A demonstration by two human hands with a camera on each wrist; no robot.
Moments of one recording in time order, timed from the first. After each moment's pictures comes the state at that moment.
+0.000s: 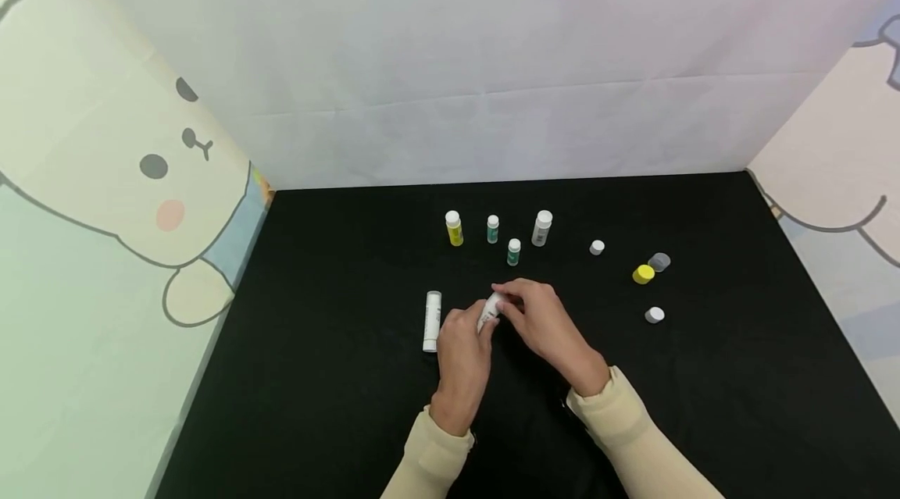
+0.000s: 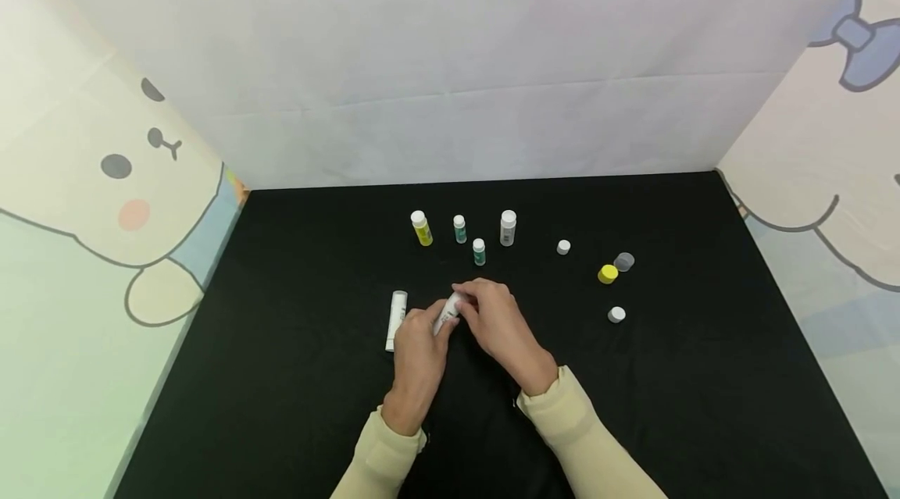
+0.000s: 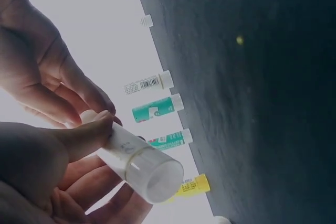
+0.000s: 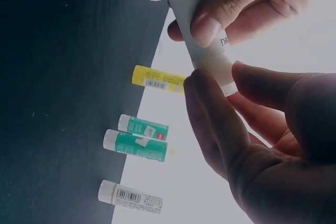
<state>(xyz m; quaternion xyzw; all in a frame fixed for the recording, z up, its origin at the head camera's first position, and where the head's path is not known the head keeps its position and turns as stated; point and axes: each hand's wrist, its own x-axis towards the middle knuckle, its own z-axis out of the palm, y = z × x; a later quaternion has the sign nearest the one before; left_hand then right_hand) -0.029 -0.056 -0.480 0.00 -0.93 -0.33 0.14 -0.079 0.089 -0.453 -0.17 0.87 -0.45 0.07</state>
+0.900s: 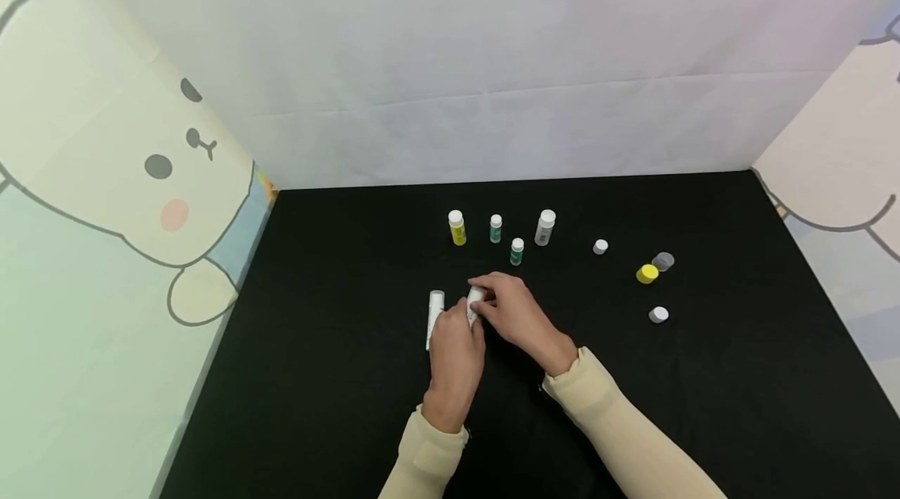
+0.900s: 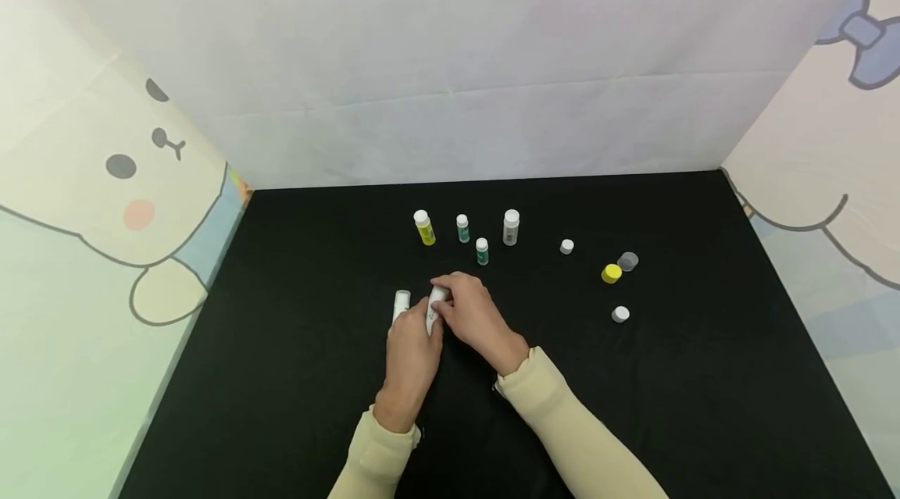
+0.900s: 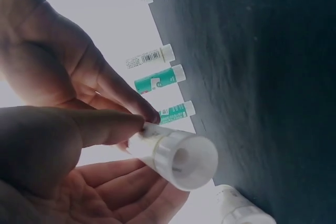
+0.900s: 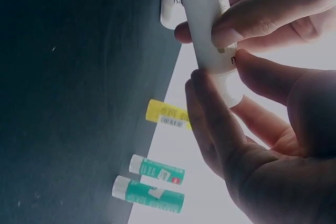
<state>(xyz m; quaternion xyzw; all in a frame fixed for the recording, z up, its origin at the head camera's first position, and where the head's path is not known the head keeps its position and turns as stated) -0.035 -0.068 -0.477 0.04 -0.96 -0.27 0.11 -0.096 0.051 -0.465 -0.18 0.87 -0.46 0.10</state>
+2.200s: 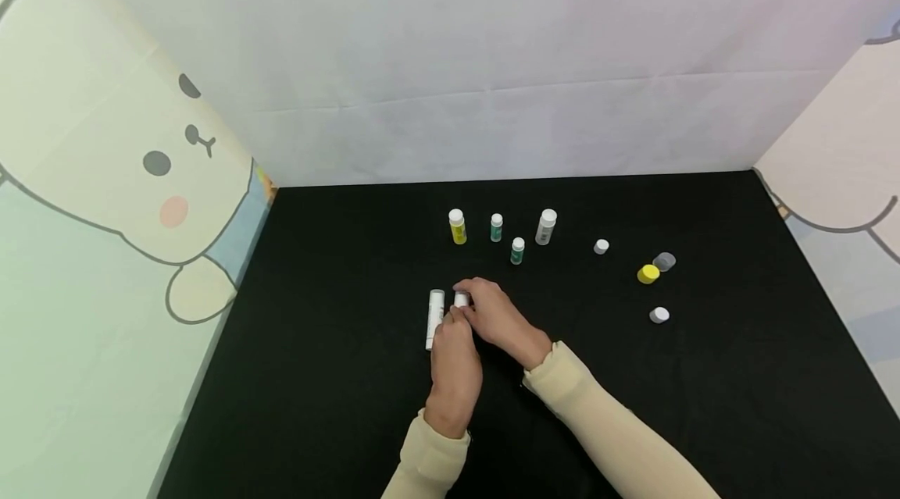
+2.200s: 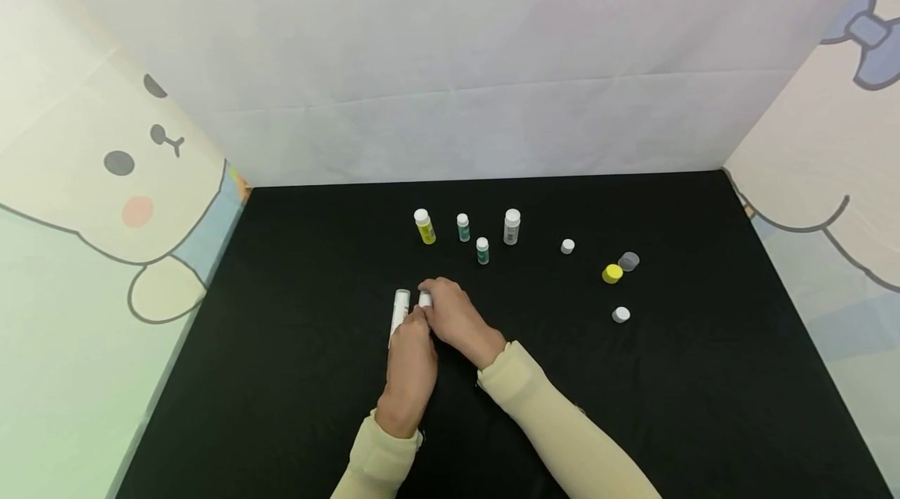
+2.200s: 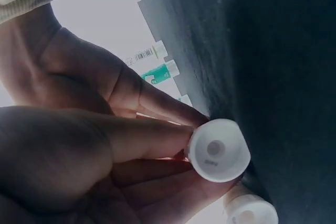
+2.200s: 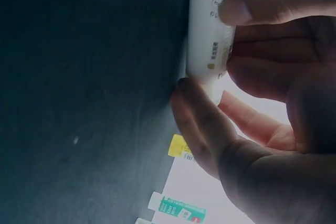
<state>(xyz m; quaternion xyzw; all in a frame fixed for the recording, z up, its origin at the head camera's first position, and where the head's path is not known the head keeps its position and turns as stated) -0.026 -0.064 -0.484 0.05 -0.98 -0.16 0.10 -0.107 0.021 -0.485 -0.18 0.88 -0.41 0.17</state>
